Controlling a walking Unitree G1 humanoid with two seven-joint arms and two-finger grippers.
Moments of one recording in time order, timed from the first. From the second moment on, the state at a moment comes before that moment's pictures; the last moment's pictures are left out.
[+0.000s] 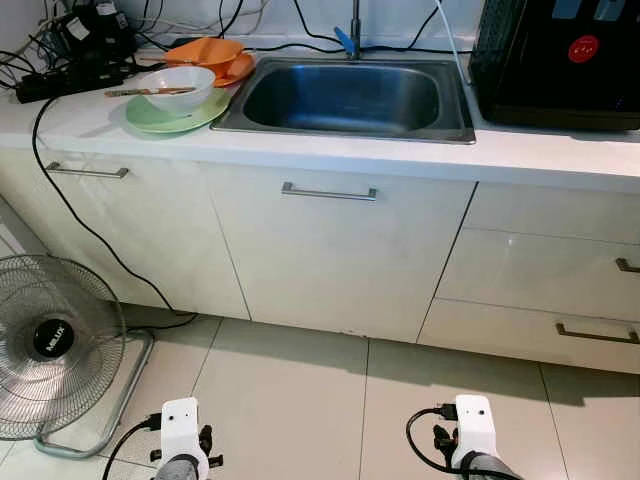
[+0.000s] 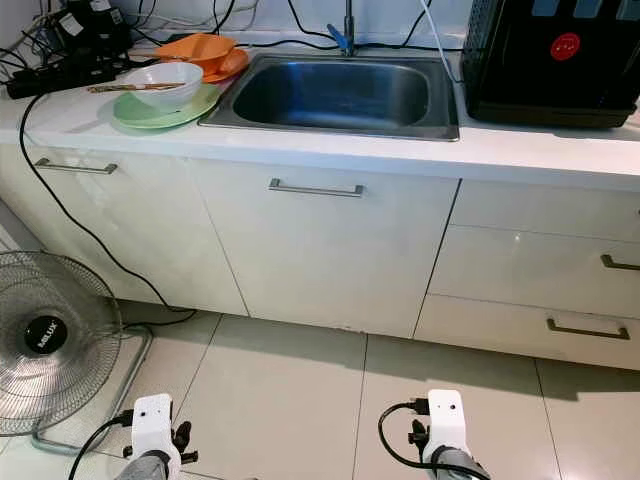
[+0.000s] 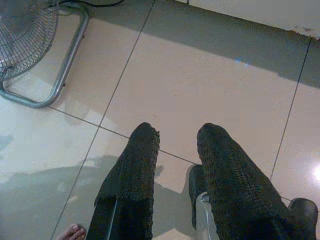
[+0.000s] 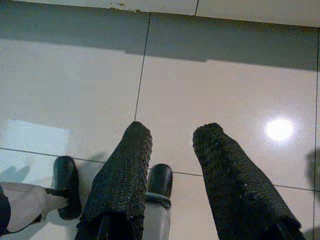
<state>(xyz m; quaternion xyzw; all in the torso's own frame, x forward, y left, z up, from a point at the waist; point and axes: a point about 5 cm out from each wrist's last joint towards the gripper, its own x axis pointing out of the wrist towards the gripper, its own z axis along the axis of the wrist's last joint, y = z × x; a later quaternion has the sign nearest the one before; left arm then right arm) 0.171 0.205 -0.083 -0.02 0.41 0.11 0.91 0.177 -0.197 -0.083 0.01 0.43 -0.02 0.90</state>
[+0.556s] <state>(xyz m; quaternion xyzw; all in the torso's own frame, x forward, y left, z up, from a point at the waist) 0.171 0.205 -0.083 -0.03 0.41 0.11 0.91 0.176 -0.197 -0.083 0.01 0.43 -0.02 0.90</state>
